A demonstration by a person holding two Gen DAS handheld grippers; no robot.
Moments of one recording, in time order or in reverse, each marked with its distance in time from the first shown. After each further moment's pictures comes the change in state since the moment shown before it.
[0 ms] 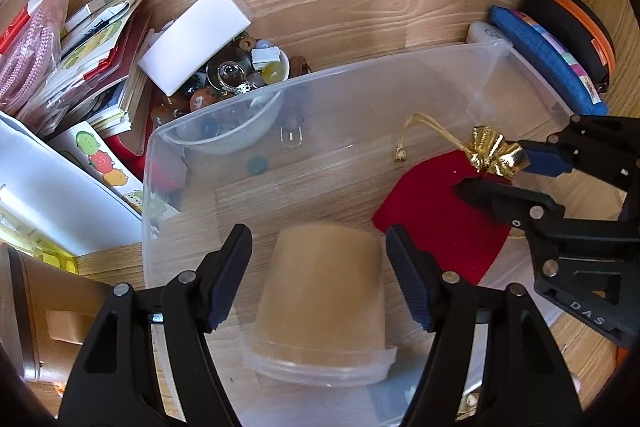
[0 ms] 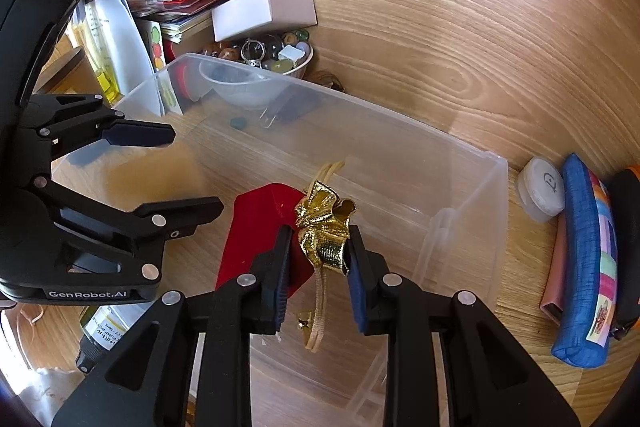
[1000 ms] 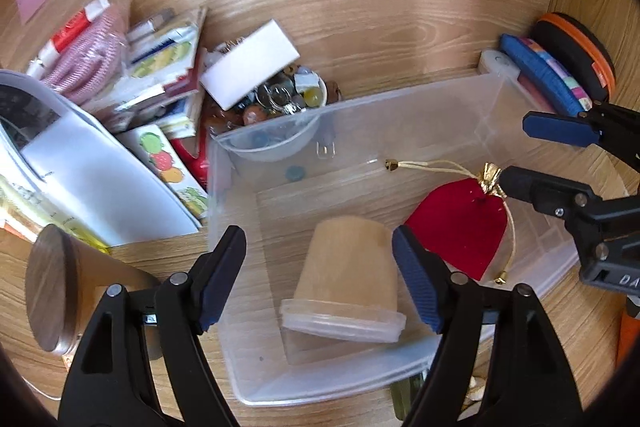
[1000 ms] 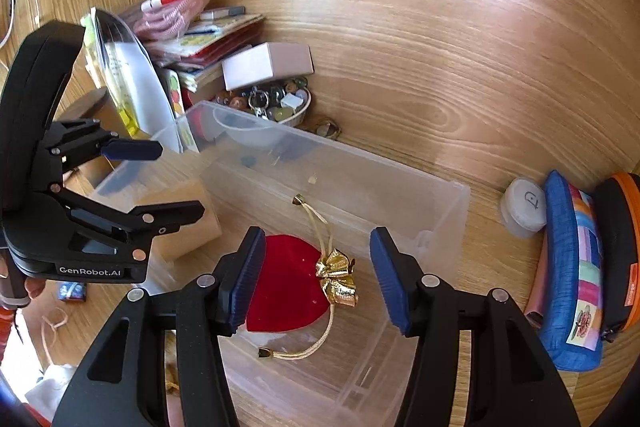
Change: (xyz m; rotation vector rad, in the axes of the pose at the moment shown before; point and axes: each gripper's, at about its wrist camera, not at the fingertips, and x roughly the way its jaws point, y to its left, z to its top) left arm -0.044 0.012 -0.008 -0.050 -0.075 0.071; right arm -0.040 -0.015 0.001 0.022 -0.125 0.050
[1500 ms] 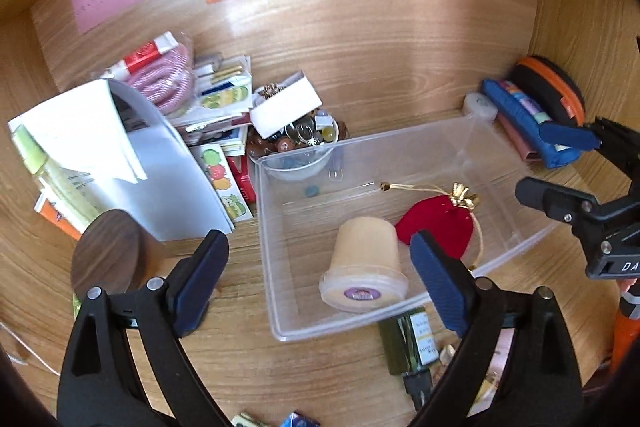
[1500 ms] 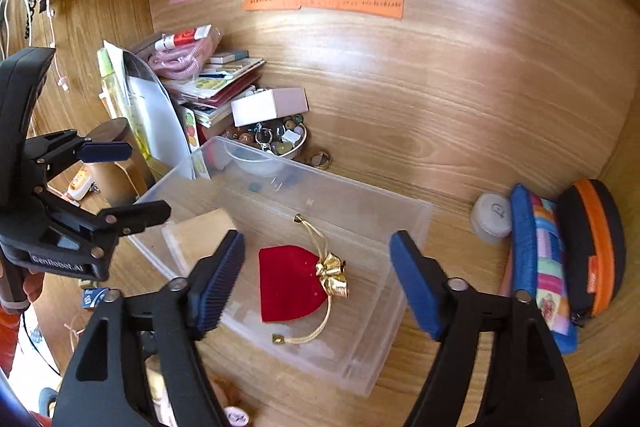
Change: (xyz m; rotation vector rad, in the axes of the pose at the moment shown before) left arm -0.069 0.015 -0.019 -0.046 -0.137 -0.011; right arm -0.056 0.008 0.000 0.018 -0.087 -0.046
